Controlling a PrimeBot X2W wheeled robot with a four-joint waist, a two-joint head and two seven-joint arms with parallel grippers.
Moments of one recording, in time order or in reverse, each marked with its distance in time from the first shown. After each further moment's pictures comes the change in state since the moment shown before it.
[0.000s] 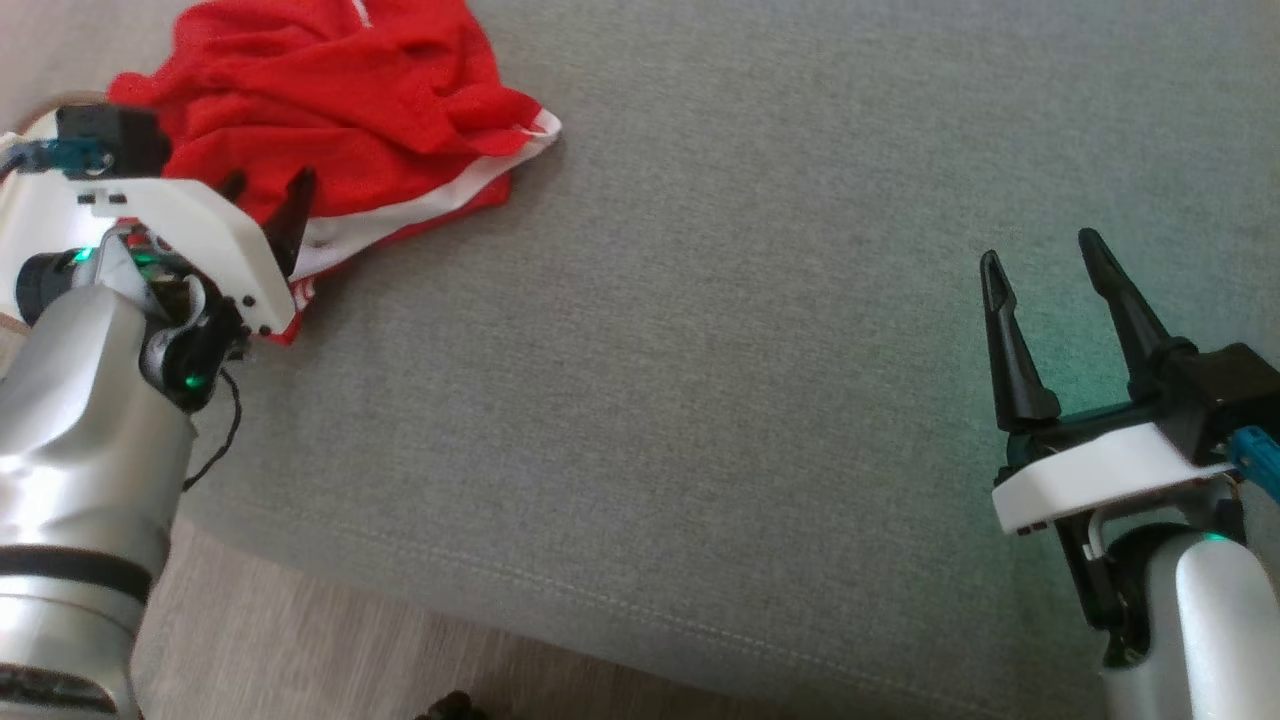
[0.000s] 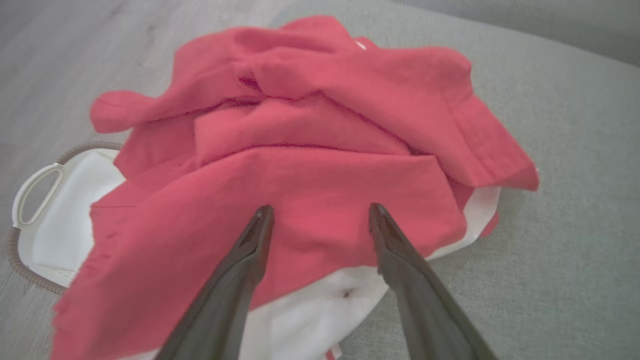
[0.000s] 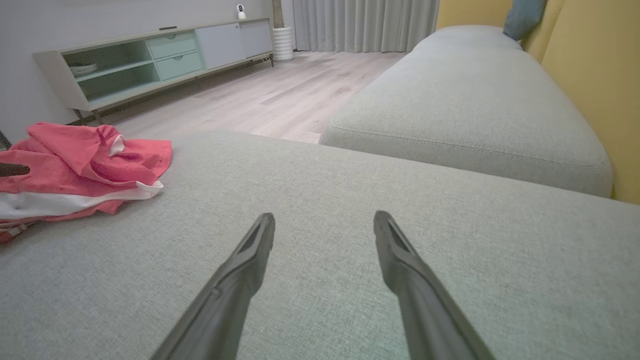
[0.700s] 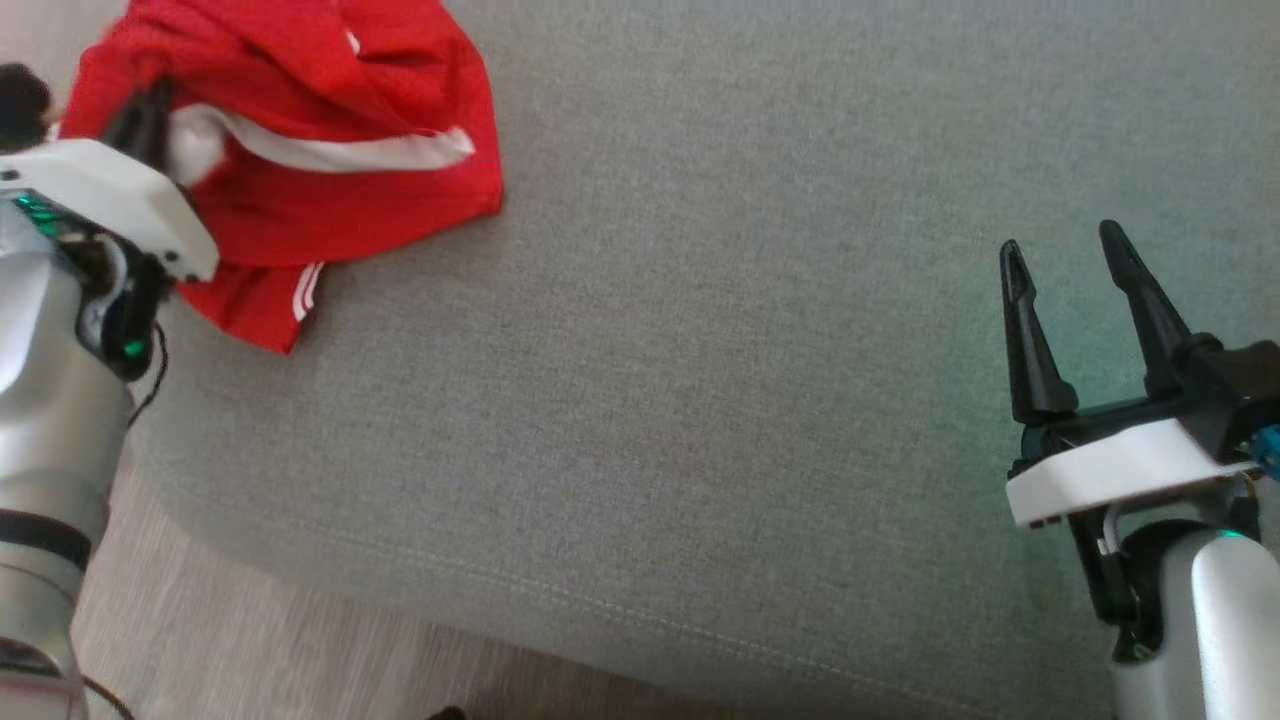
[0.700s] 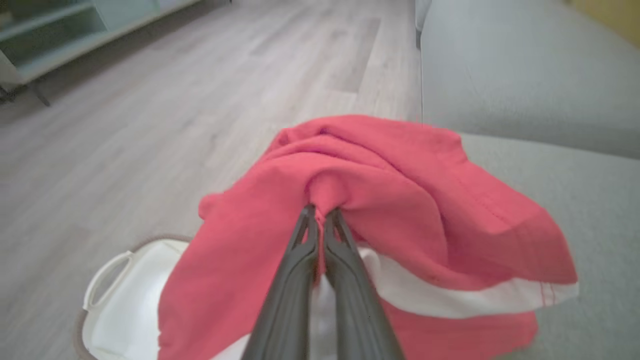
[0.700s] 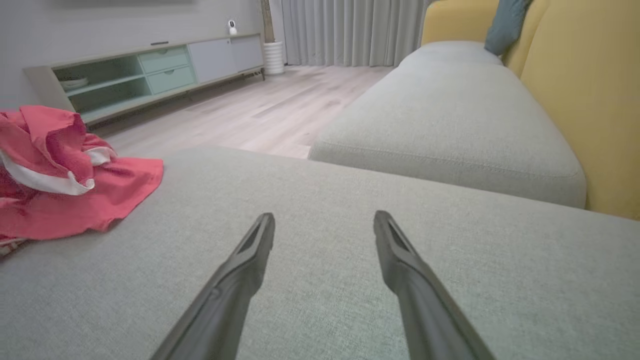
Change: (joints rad) left arm -0.121 0.073 -0.130 0.137 -0.069 0.036 -0.303; right arm -0.008 -0.002 -0.022 -0.008 0.015 0.000 -0.004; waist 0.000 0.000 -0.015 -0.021
